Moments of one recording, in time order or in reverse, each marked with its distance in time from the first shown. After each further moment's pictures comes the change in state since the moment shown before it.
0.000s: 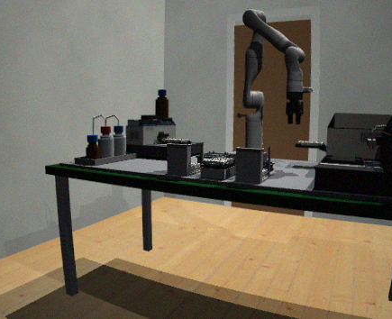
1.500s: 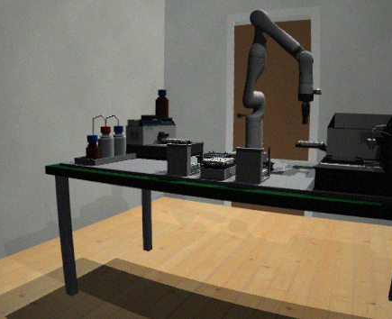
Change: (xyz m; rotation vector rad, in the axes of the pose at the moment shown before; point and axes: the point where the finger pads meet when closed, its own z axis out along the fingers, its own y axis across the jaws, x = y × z) arm 0.092 -0.075 0.001 0.008 0.001 0.488
